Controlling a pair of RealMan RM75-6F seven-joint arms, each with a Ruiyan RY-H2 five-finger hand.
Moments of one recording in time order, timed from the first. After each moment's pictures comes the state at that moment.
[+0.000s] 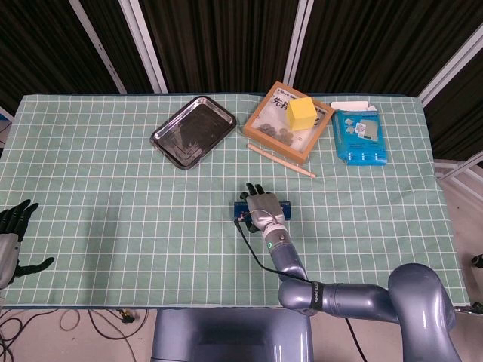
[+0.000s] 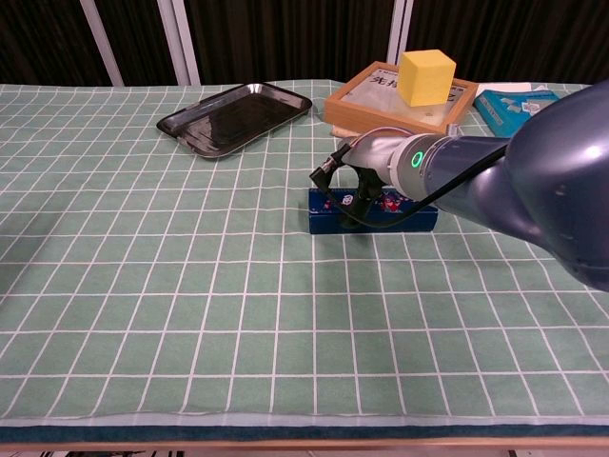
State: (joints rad) left arm -0.13 -1.08 -0.05 -1.65 1.40 1.37 -0.04; right arm 1.10 -1.75 0.31 -1.48 -0.29 1.03 -0.79
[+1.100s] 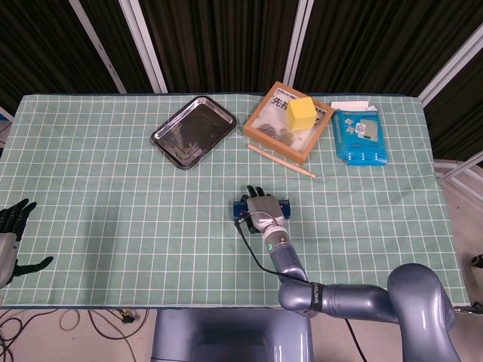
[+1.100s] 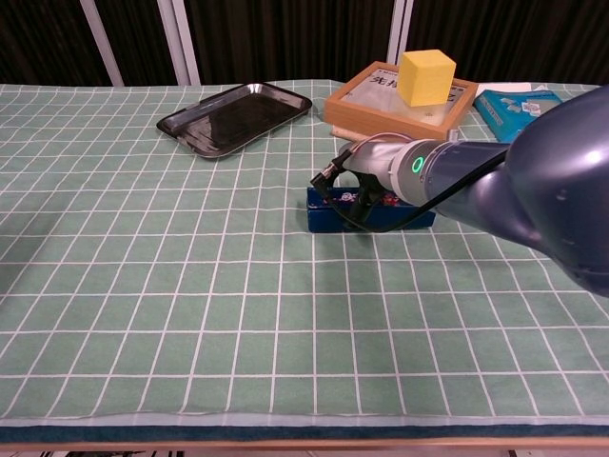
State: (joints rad) left arm -0.13 -1.08 -0.06 -1.65 1.39 1.37 -0.05; right arm 1.10 -1.75 0.30 -1.49 -0.28 1.04 -0.78
